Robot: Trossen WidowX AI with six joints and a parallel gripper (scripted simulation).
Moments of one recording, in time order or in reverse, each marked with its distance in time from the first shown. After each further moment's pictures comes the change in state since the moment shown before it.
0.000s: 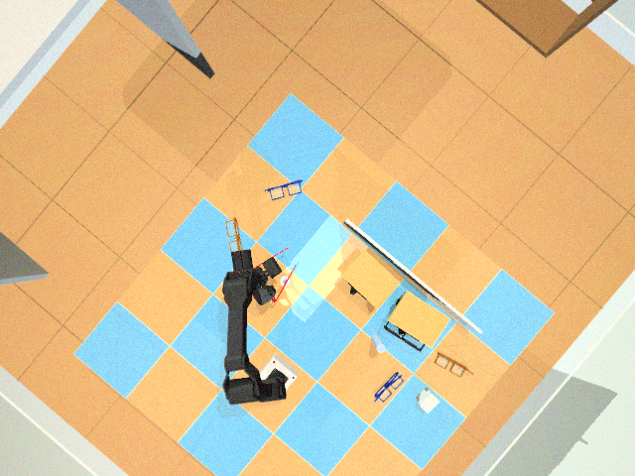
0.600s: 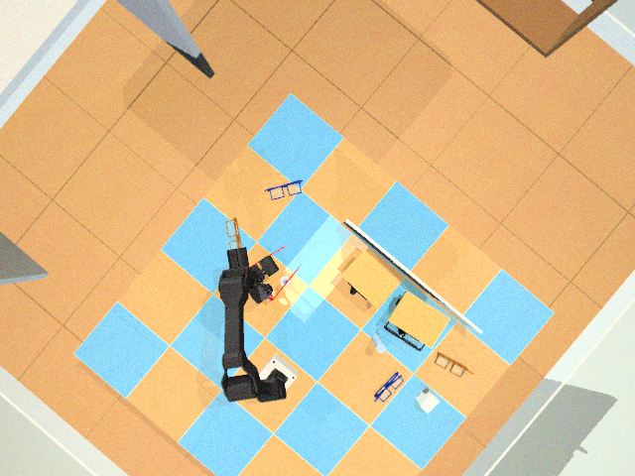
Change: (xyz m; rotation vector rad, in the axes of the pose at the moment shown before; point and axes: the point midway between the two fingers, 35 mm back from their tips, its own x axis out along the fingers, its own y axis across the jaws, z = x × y) arm 0.000 -0.006 -0.011 -0.001 0.001 0.000
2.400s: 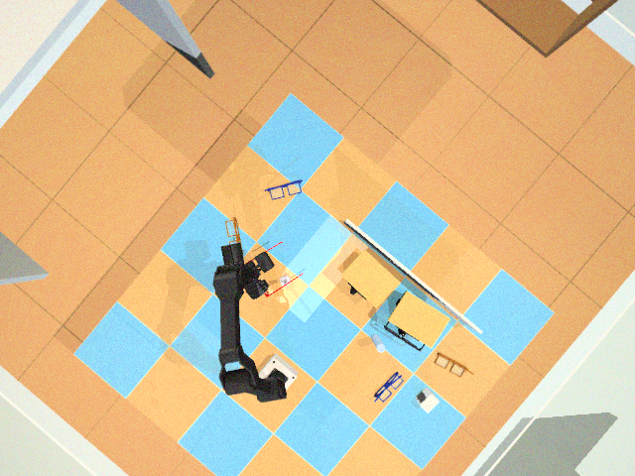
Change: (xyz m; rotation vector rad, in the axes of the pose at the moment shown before) arm -0.001 -0.005 -0.019 0.000 0.005 -0.001
